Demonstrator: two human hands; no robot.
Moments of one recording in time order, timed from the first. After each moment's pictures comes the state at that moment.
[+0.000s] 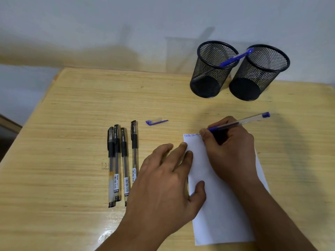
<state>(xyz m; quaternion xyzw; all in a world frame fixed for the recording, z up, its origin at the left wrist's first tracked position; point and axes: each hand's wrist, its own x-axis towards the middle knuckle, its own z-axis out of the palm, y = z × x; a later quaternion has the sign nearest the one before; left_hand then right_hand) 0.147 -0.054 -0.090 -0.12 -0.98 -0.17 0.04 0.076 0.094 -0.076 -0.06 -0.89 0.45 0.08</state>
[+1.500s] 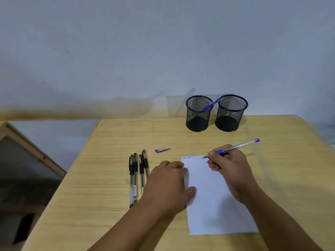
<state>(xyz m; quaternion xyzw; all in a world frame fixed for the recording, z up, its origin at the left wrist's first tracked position) 0.137 -0.050 -0.053 -0.11 -0.99 -0.12 -0.03 0.101 0.131 -0.048 -0.10 -0.74 0.67 0.00</state>
